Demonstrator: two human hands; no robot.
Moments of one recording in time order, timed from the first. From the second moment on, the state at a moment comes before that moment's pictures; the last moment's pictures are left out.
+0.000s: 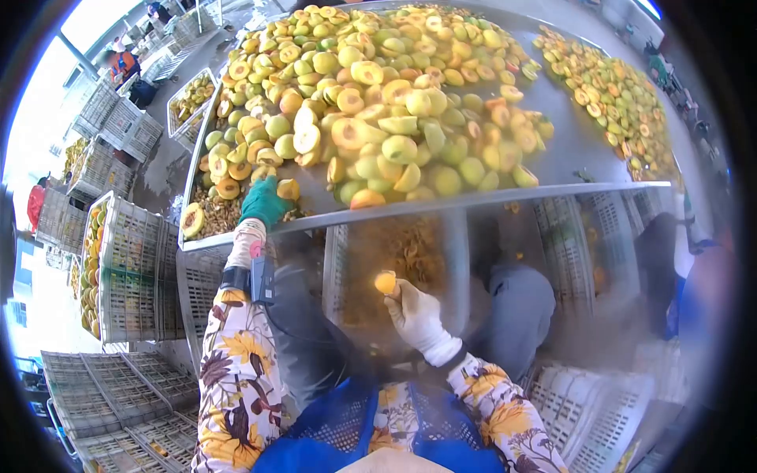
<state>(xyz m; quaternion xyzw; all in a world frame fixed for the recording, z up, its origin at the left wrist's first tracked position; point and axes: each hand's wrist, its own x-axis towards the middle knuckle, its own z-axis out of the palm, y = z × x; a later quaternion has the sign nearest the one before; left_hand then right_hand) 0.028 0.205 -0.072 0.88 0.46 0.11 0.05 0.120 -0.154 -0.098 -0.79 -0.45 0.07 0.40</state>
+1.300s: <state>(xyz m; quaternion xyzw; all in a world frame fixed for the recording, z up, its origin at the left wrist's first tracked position) -0.025 -0.040 -0.025 0.35 0.31 0.45 0.76 0.075 -0.145 -0.012 -0.65 -0.38 0.49 0.44</state>
